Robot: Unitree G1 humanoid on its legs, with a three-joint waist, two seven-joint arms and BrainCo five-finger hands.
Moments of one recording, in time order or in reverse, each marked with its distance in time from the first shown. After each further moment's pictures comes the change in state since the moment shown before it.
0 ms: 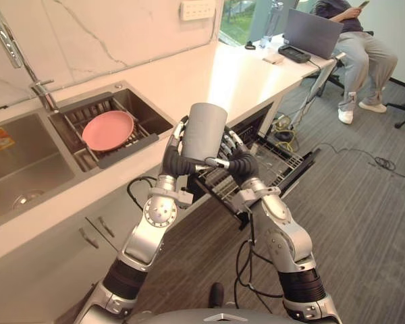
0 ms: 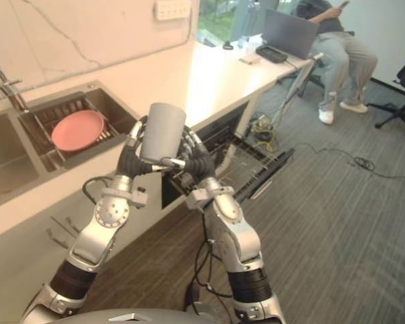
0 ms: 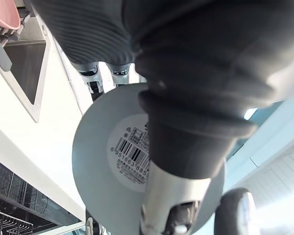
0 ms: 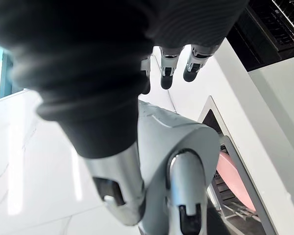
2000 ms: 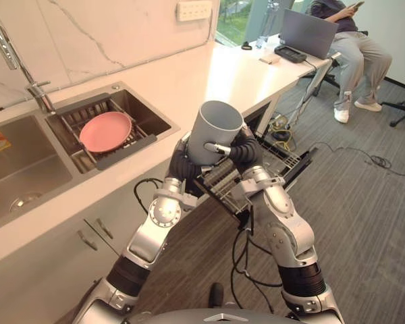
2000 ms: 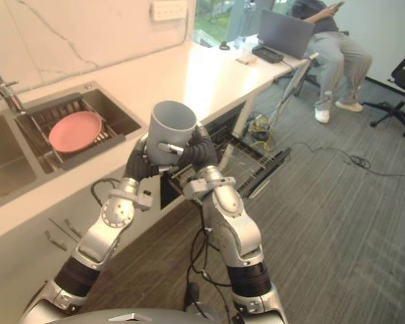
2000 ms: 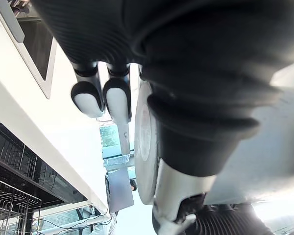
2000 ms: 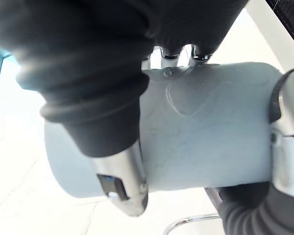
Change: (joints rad) left arm -0.023 0.004 -0.049 0.096 -0.095 -0.032 0.012; right arm -0.063 0.010 0.022 -0.077 -0.046 -0.034 -0.055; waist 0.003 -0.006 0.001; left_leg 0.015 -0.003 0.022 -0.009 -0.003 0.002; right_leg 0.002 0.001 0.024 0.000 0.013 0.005
